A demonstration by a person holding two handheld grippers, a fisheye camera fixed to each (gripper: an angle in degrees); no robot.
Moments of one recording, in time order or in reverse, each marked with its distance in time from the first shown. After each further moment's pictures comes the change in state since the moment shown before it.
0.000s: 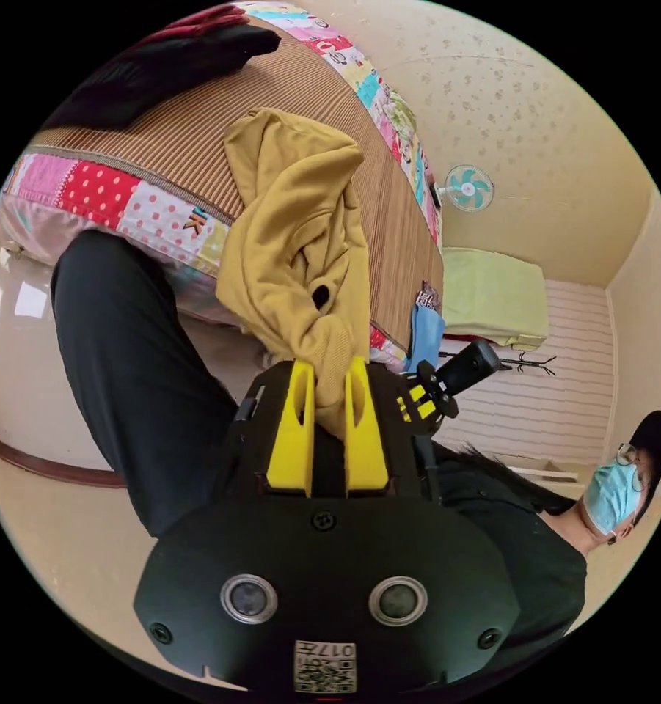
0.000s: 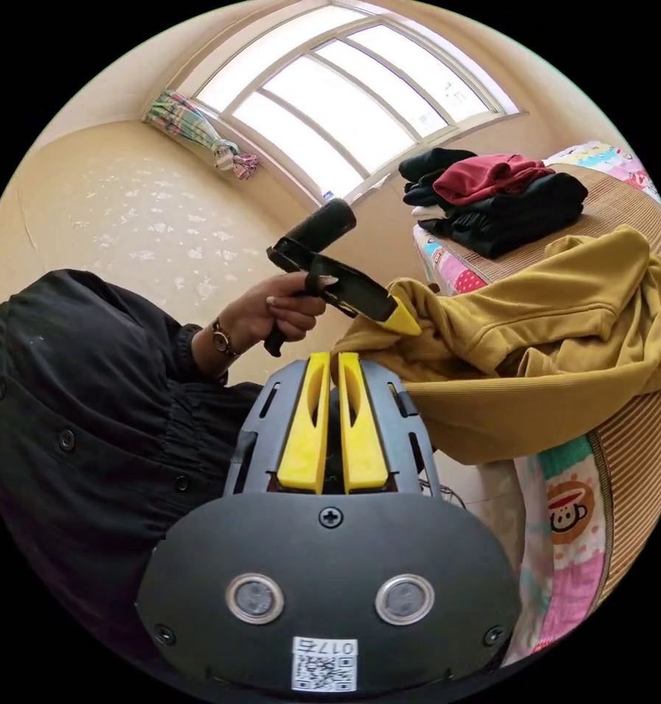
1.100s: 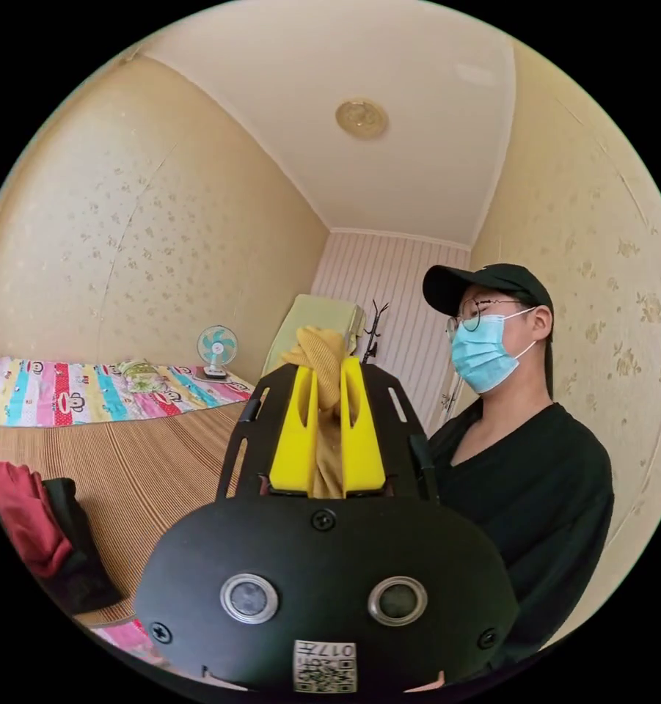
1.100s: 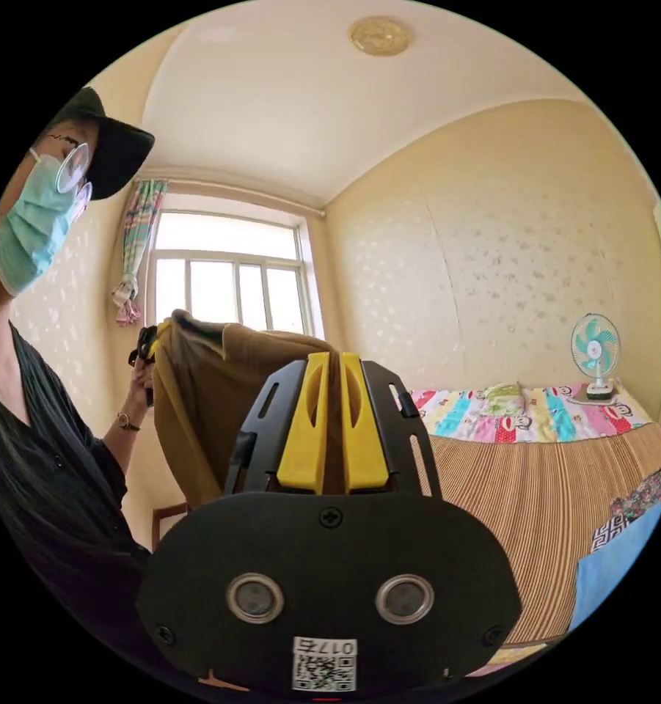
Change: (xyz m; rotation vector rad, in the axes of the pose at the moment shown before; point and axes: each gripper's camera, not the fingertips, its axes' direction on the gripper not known) left arm 0.266 0.161 -0.222 0.429 0.166 1.149; right arm -0.275 0.043 -0.302 0.942 0.978 -0.291
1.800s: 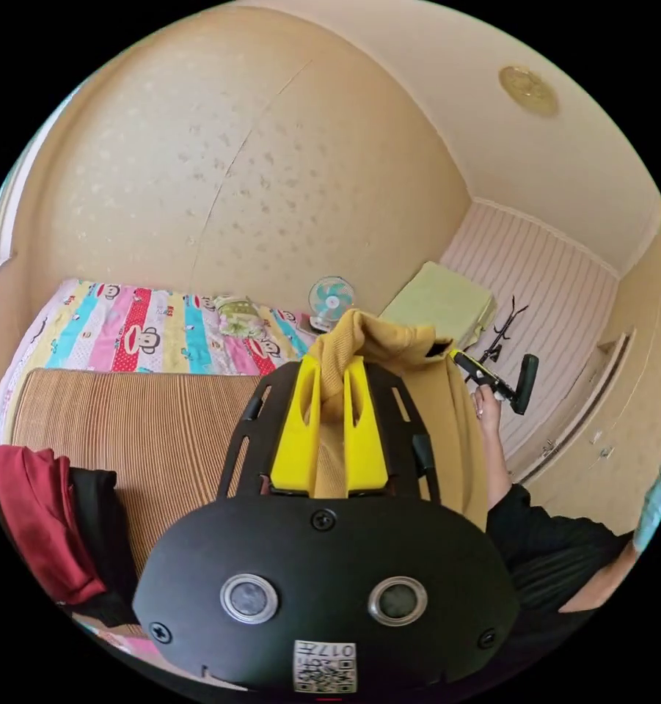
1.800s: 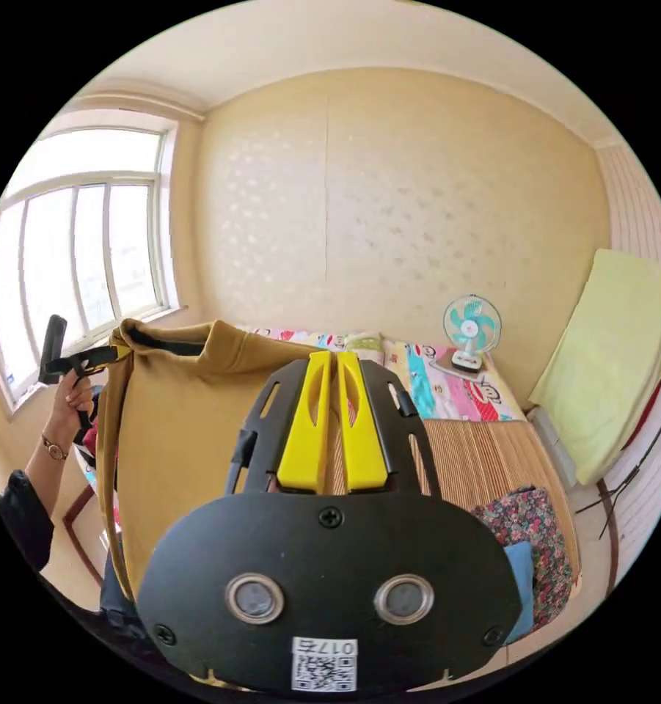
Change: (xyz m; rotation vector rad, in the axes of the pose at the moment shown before) left arm -0.432 -0.066 0.293 -0.372 -0.435 -0.485; right arm 0.258 -0.121 0.267 -0.506 0.557 0.065
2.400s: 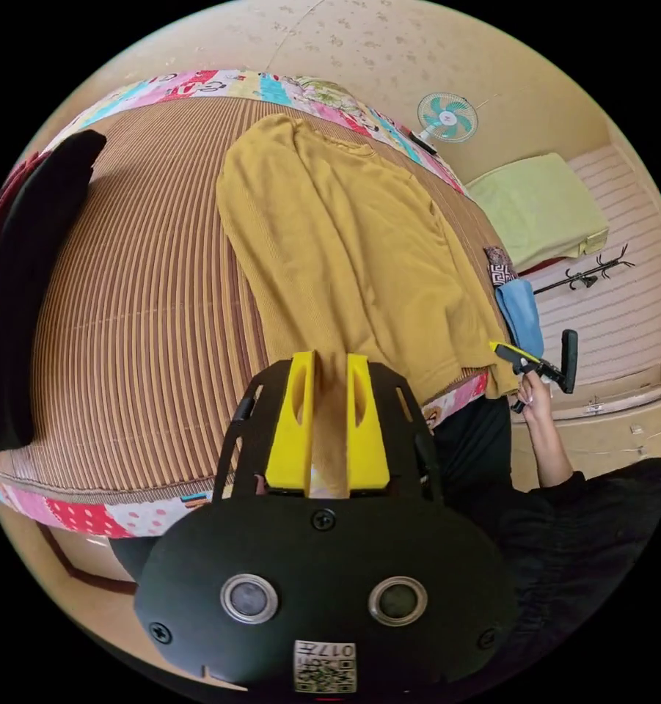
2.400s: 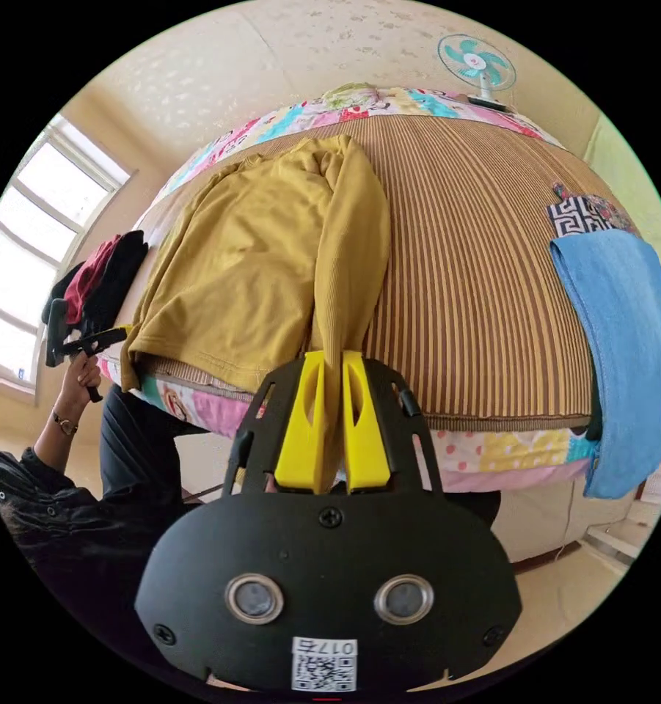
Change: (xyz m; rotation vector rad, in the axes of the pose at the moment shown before) left arm -0.163 0.310 0.121 -0.573 -0.066 -0.148; right arm 0.021 0.433 0.147 -0.715 -0.088 0.196
